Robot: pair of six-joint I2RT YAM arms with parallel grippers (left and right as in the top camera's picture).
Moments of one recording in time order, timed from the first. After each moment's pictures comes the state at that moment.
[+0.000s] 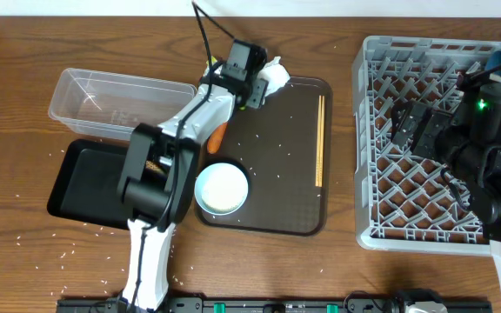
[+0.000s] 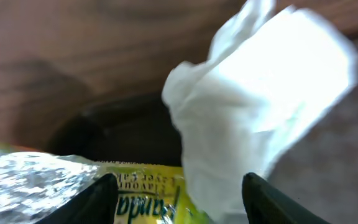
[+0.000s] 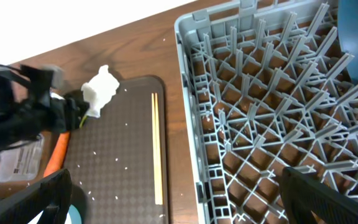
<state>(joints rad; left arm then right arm) -0.38 2.24 1.63 -0.34 -0.06 -0.02 0.07 1.11 1.41 -1.03 -0.01 0.36</state>
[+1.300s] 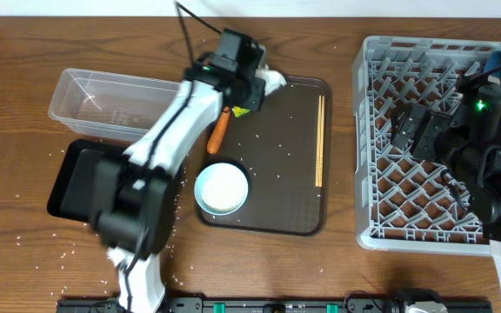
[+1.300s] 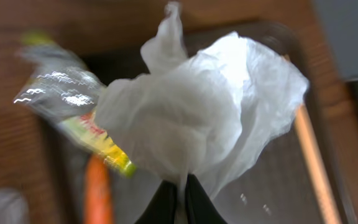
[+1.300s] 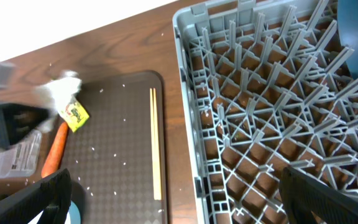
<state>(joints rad) -0.37 1.94 1.63 -0.69 0.16 -0.10 0.07 1.11 1.41 -1.05 -0.01 0.36</state>
